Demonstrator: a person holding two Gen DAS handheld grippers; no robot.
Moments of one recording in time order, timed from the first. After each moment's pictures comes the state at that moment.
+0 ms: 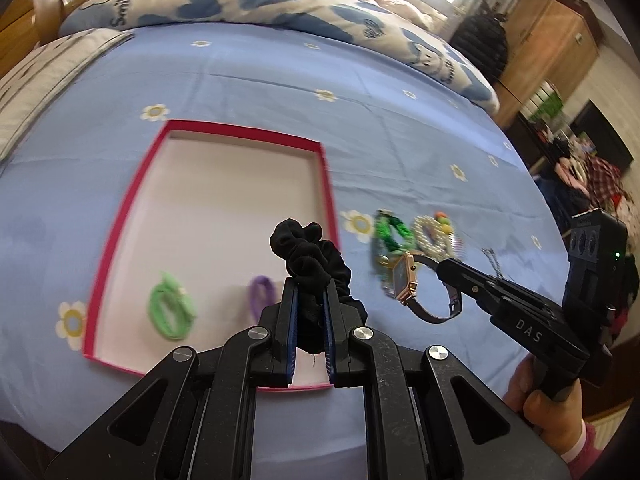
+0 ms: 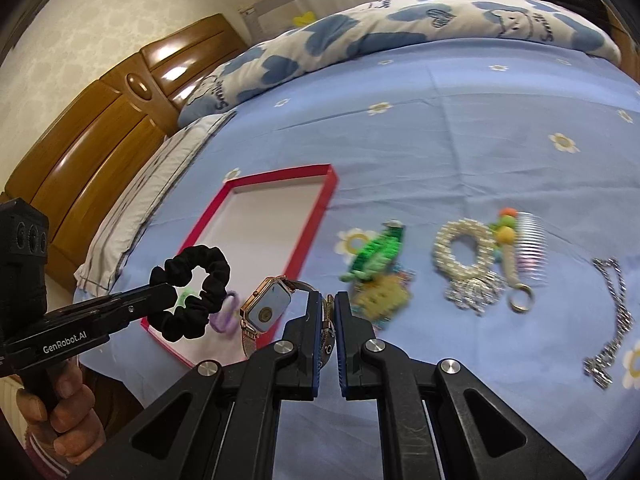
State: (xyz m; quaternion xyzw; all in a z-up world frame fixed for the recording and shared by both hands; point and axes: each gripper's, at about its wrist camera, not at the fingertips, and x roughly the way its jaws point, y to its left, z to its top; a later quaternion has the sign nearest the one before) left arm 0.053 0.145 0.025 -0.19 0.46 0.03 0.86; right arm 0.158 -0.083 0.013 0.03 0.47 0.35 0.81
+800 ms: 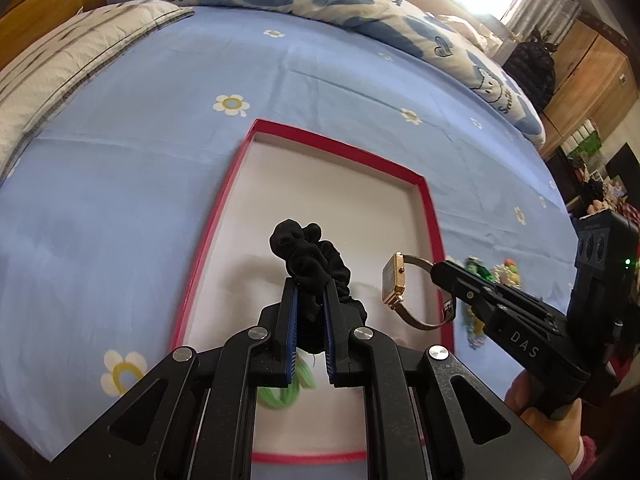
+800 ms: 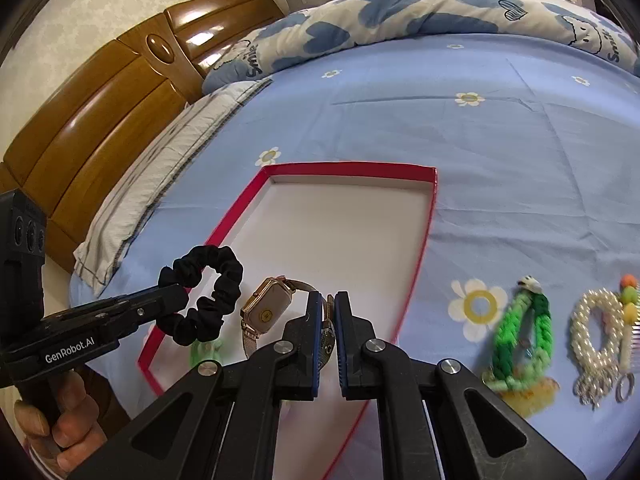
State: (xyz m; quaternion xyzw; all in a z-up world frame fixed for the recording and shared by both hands) left arm 0.075 0.235 -0.014 -0.23 0.47 0.09 0.85; right arm 0.186 0.034 -0.021 -0.01 0.48 0.39 0.79
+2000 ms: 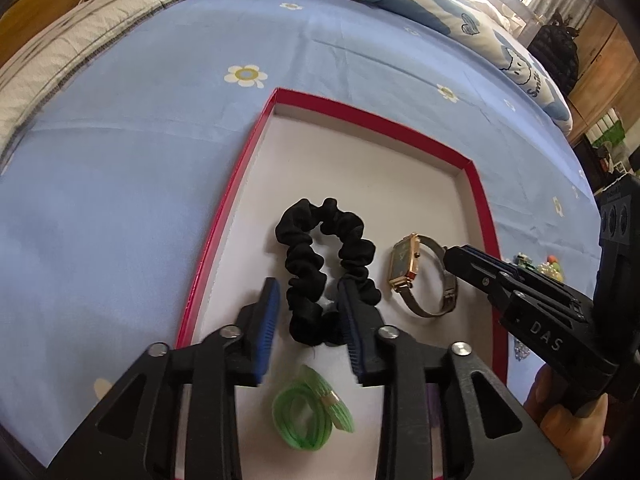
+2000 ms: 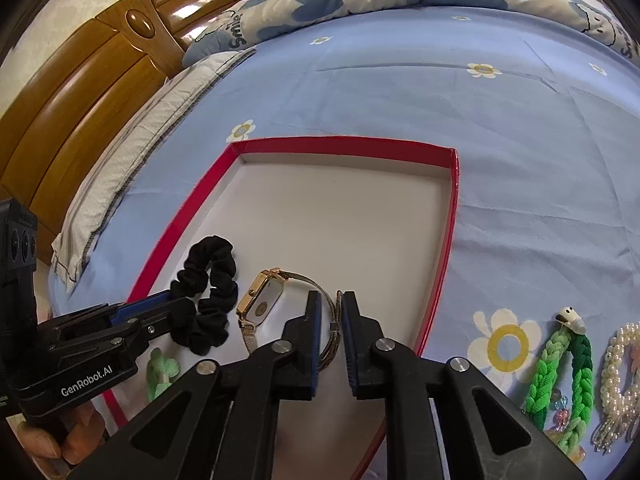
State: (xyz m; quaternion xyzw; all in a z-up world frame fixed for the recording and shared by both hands) left arm 0.092 0.242 -0.045 -0.21 0.50 0.12 0.83; right arm 0.211 0.059 -0.049 -0.03 0.52 0.38 0.77
